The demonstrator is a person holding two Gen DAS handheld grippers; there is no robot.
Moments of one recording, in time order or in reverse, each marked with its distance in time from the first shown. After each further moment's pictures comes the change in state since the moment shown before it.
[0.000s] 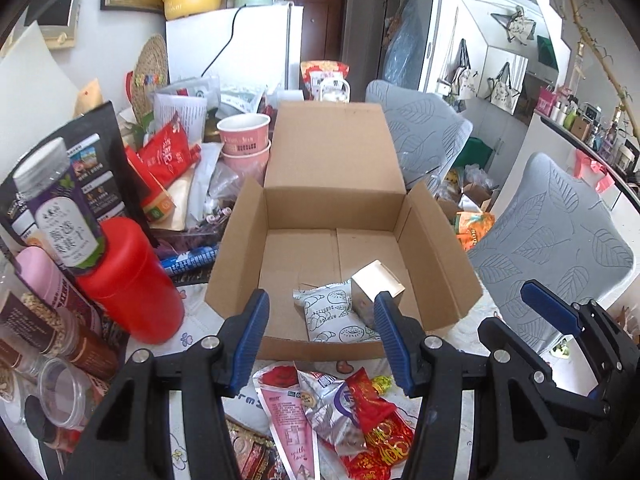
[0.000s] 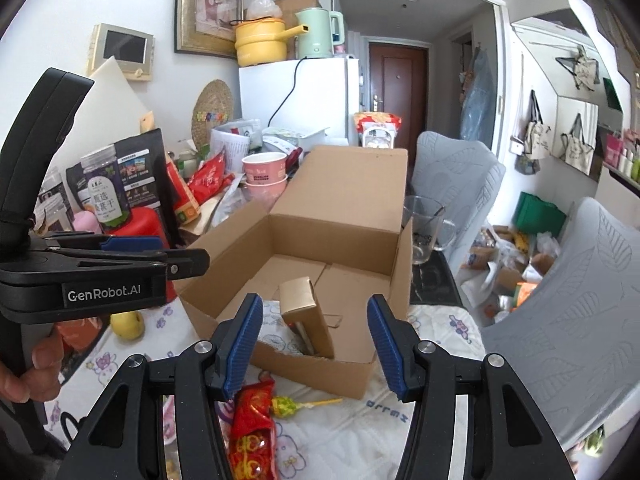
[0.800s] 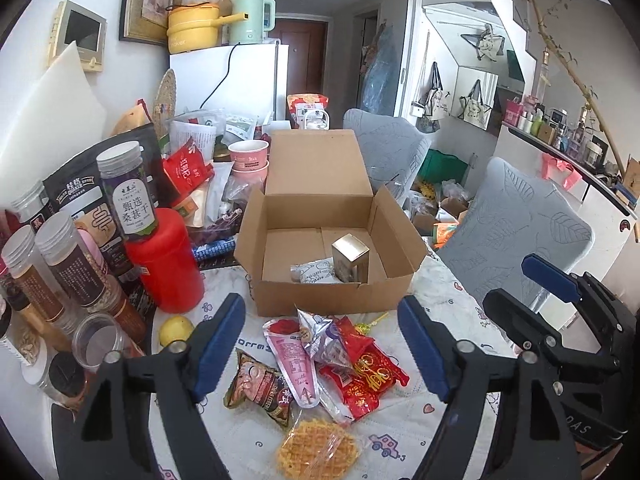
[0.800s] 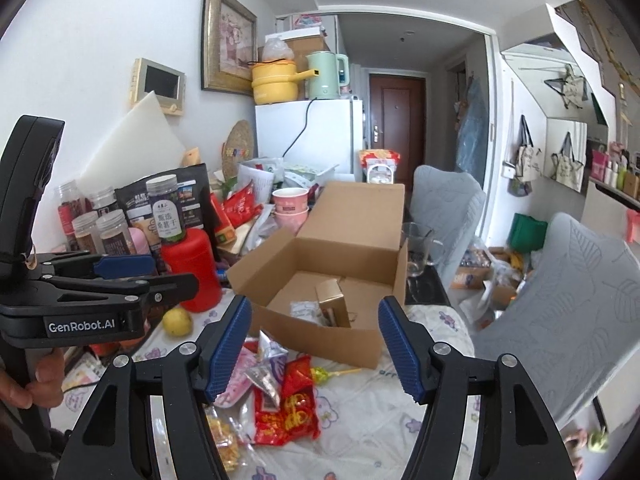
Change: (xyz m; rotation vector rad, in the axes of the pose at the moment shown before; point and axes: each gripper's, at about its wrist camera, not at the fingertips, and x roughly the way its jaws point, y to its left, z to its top) left arm -0.116 0.005 -0.066 0.041 -0.113 -0.045; right arm -0.109 0.037 -0.024 0.002 -0.110 0.008
